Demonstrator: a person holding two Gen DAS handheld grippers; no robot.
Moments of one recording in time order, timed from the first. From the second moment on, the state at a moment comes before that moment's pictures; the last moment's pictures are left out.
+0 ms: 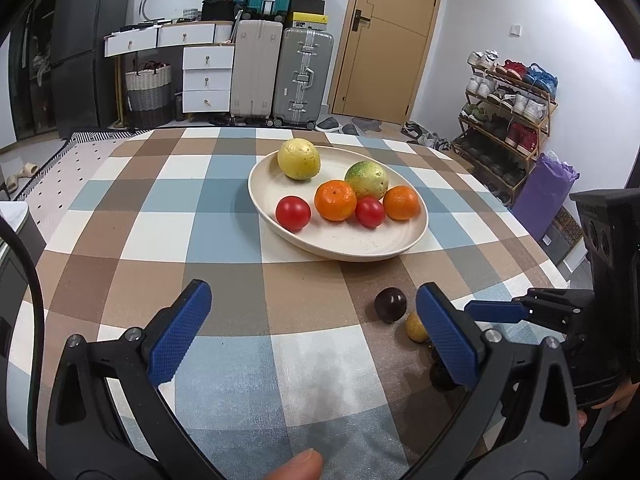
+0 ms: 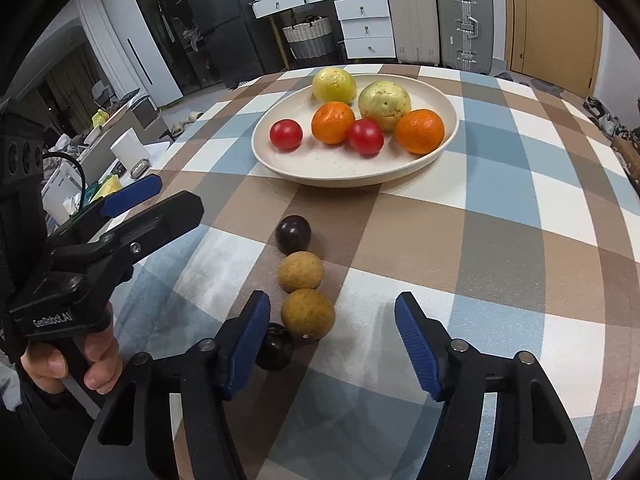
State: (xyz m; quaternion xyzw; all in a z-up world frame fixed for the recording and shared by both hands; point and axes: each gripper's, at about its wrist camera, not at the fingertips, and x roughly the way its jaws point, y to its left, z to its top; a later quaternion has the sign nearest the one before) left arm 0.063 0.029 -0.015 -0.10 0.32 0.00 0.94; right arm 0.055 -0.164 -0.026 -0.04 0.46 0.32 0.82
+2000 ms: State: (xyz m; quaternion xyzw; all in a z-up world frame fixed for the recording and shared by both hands) left arm 0.069 -0.085 -0.053 -0.01 0.44 -0.10 0.89; right arm 0.050 -0.250 -0.022 0.06 0.44 0.32 0.84
